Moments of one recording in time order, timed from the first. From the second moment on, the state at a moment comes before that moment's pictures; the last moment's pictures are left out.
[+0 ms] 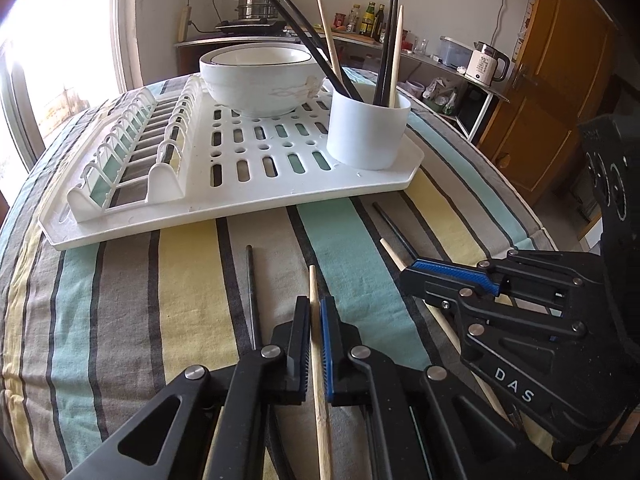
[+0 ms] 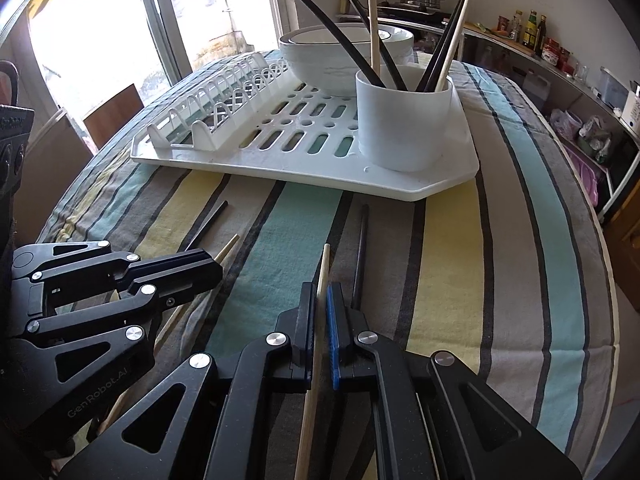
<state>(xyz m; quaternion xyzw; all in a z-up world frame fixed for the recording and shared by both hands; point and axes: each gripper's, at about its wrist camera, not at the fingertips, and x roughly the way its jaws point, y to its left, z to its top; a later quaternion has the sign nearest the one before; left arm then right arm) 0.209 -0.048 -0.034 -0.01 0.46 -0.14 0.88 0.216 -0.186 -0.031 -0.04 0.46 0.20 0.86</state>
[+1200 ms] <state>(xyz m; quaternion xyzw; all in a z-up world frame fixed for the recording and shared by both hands) 0.184 -0.038 0.112 -0.03 0.29 -0.20 0.93 0.178 -0.238 0.098 0.05 0.27 0.21 0.94</state>
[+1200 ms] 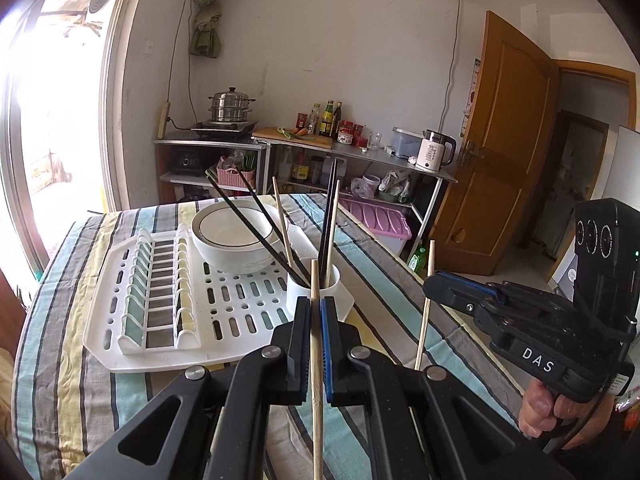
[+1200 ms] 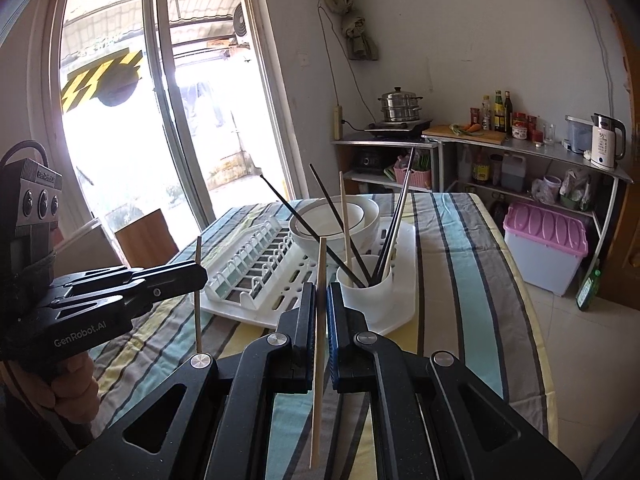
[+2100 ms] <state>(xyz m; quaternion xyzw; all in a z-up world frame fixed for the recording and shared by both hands) 0.341 -0.060 0.170 -0.10 0.20 -0.23 0.95 0.297 -0.256 0.142 0.09 0.20 0.19 0.96</state>
